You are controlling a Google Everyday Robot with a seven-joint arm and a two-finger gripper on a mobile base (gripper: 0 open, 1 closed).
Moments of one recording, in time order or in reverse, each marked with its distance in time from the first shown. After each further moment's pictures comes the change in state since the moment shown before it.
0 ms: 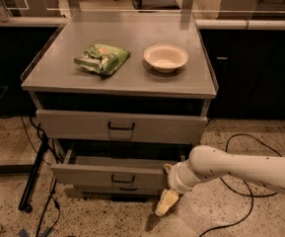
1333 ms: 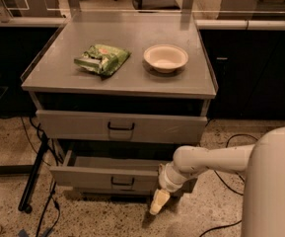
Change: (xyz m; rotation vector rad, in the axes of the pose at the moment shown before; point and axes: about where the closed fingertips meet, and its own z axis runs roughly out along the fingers) arm 0.015 -0.017 0.052 -0.029 0.107 0.004
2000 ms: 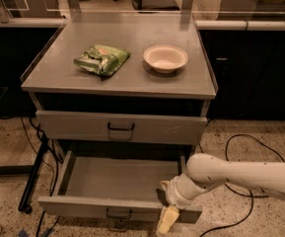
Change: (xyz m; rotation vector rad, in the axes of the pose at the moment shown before) arm 0.001 0.082 -0.040 -0.149 -0.087 -0.023
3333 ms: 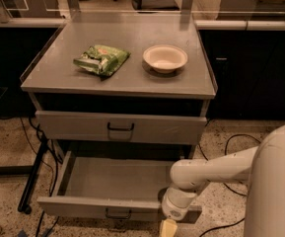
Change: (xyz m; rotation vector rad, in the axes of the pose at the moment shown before) arm 0.034 0.039 0.022 -0.100 0.270 0.102
